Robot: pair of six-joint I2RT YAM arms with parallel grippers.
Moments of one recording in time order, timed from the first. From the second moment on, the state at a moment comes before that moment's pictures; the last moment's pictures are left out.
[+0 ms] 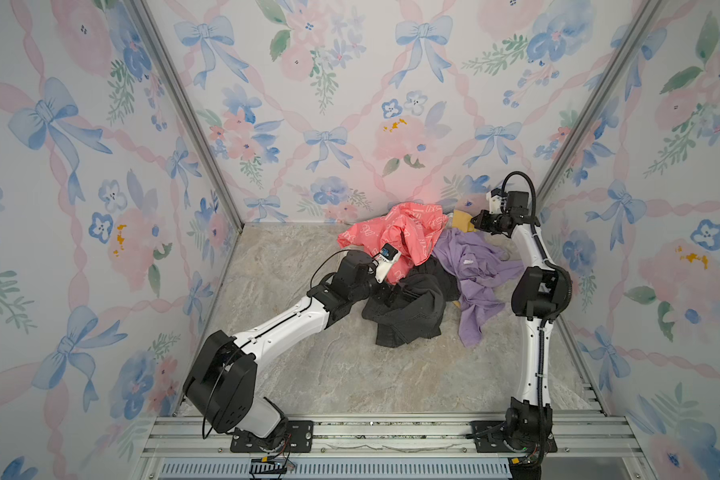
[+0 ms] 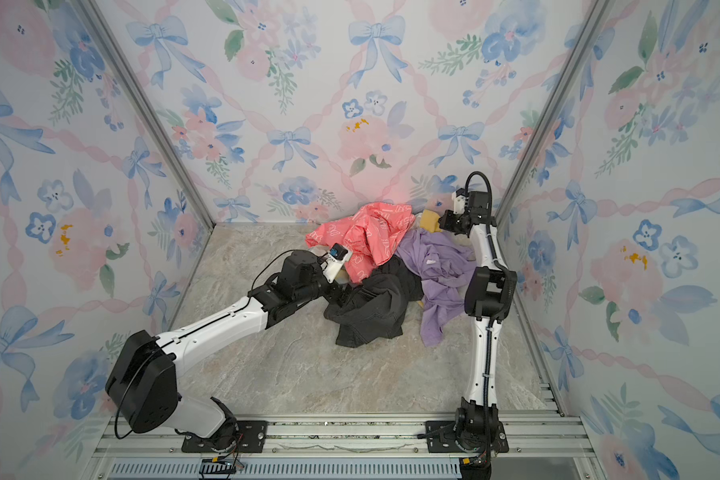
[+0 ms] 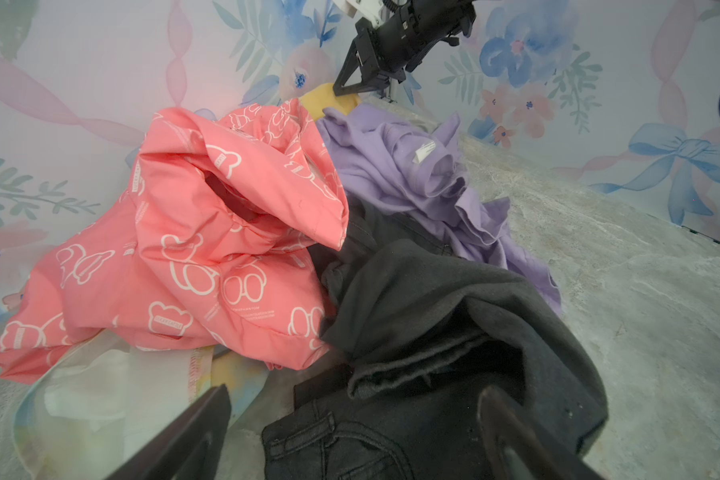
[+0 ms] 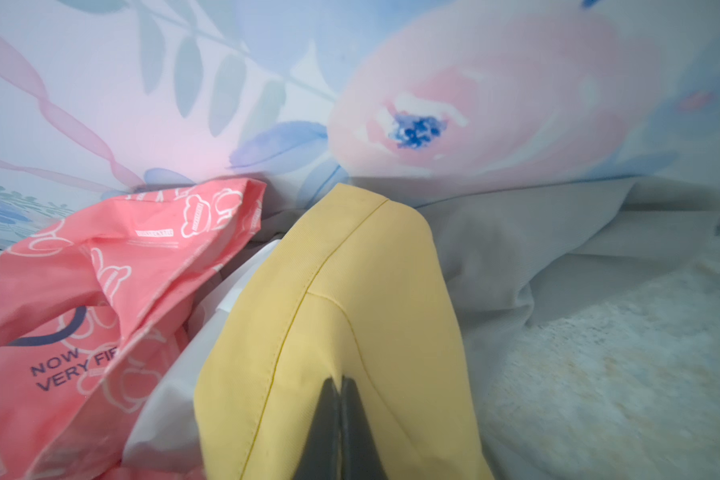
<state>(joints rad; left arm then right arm) -0.66 1.49 1.07 -0.02 0.14 0.08 -0.14 2.58 2.50 -0.60 -0.48 0.13</state>
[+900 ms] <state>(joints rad) -0.63 1.43 1.00 0.05 0.07 0.05 -0.09 2.15 2.35 -0.35 -0.32 0.22</state>
